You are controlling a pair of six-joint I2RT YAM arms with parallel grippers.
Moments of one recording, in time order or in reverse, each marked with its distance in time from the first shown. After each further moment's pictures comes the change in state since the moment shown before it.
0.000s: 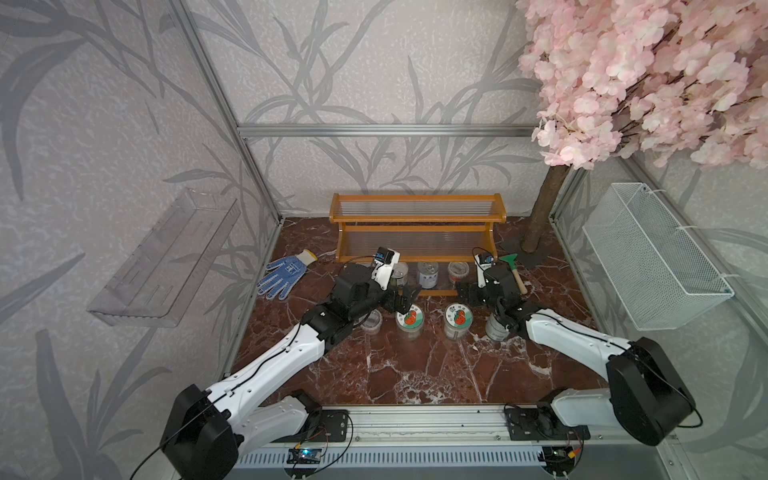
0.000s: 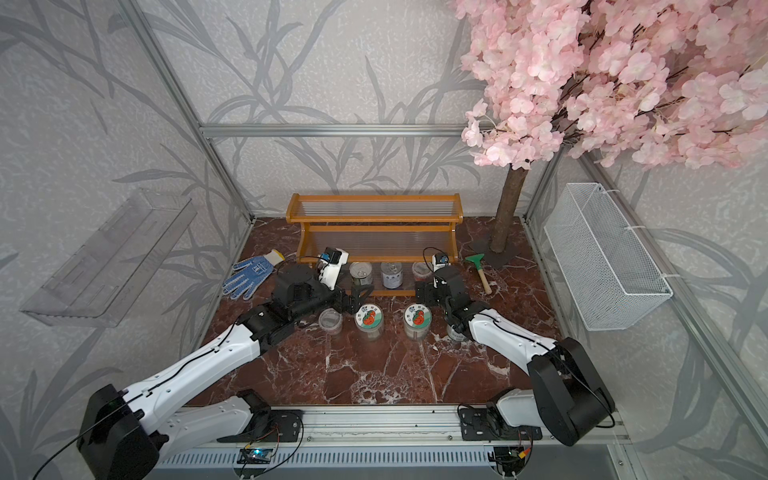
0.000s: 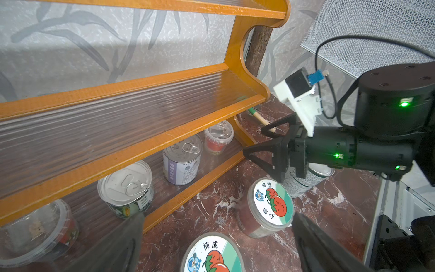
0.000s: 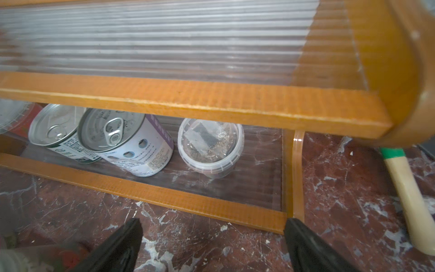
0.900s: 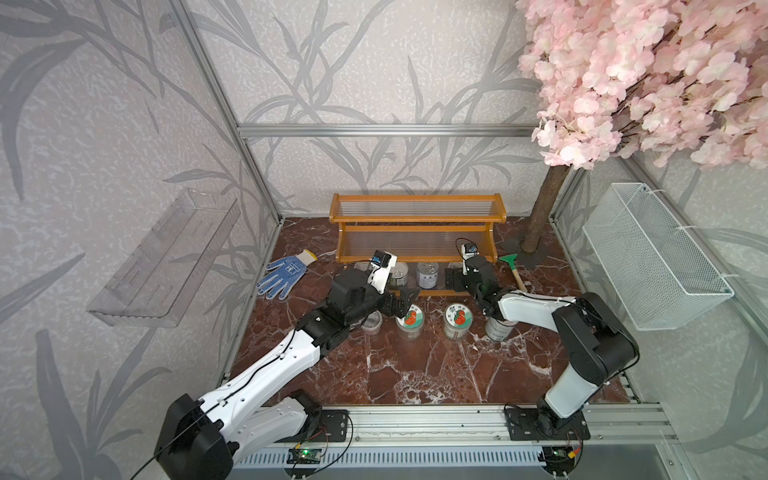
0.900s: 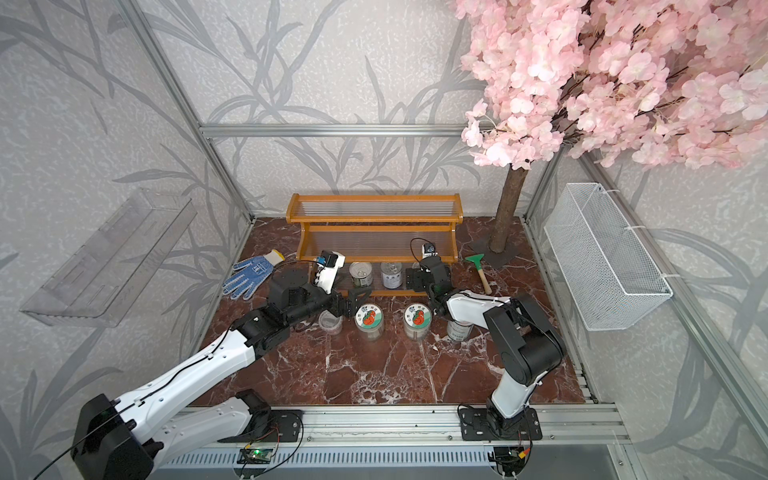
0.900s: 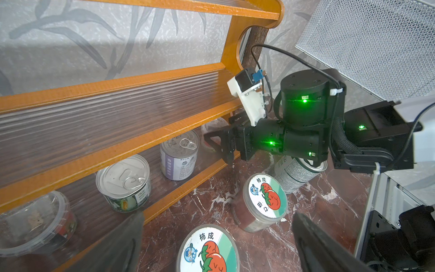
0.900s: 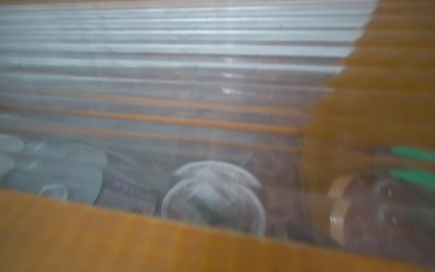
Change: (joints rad) left arm 0.000 -0.049 -0.029 -0.013 0.011 -0.008; right arm -0.002 0.339 0.164 0.235 0.081 -0.035
